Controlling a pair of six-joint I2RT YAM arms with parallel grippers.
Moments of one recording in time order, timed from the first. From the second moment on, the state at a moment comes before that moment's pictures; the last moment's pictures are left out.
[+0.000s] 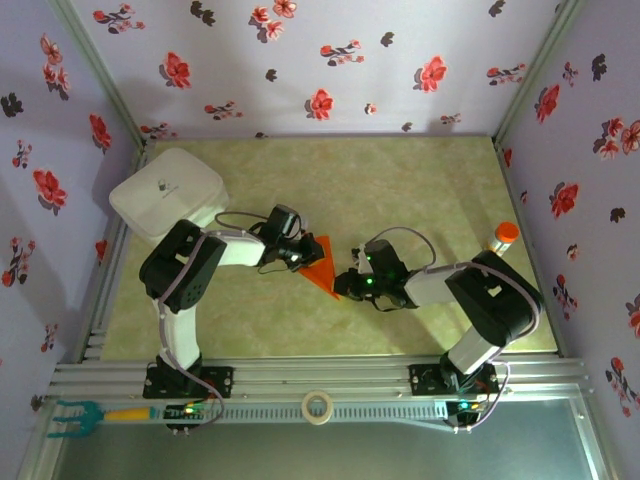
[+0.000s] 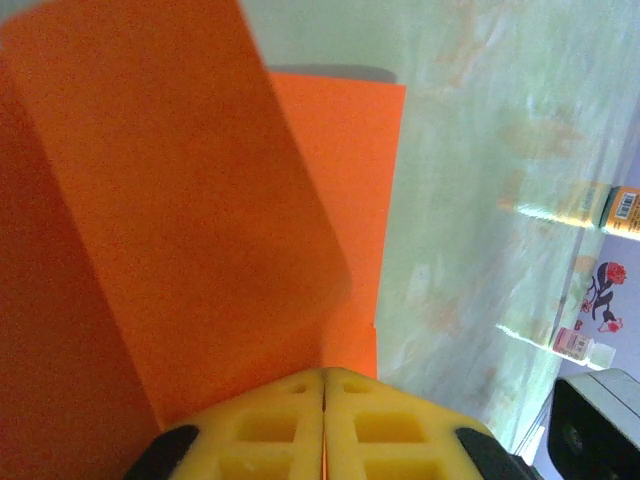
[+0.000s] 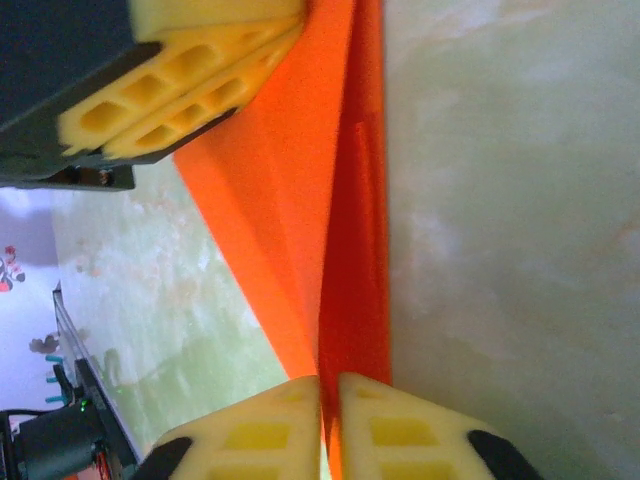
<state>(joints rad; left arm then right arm) -0.62 1.93 0.95 0.11 0.51 -0.99 0.66 1.61 0.48 0.32 -0.53 0.86</state>
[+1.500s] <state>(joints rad) -0.63 1.93 0.95 0.11 0.51 -0.99 0.66 1.50 0.43 0.19 -0.50 0.85</state>
